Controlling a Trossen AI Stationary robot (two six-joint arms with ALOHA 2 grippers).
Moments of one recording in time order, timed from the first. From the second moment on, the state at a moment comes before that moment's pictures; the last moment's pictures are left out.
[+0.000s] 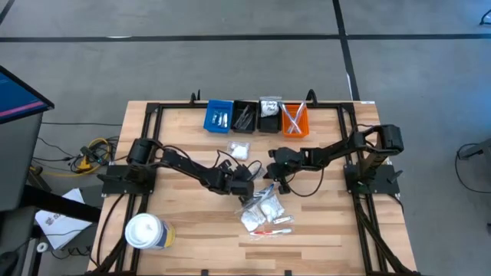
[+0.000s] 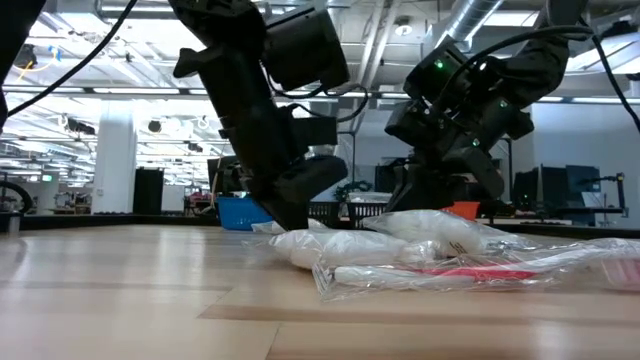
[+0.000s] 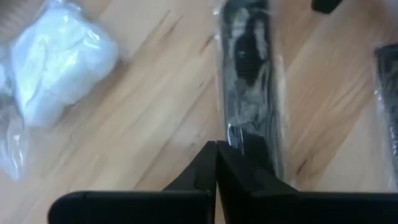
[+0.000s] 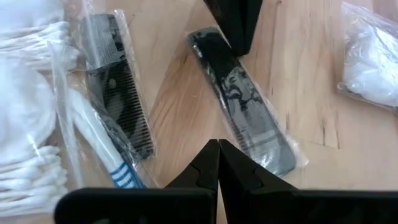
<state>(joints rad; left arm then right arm) -0.18 2.01 1.20 -0.39 -0.53 -0.66 -0.07 1.71 0.64 0.31 -0.16 -0.29</state>
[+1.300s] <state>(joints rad) -0.18 1.90 1.02 -0.10 -0.44 -0.61 -0.01 1.71 0.64 0.33 -0.16 -0.31</state>
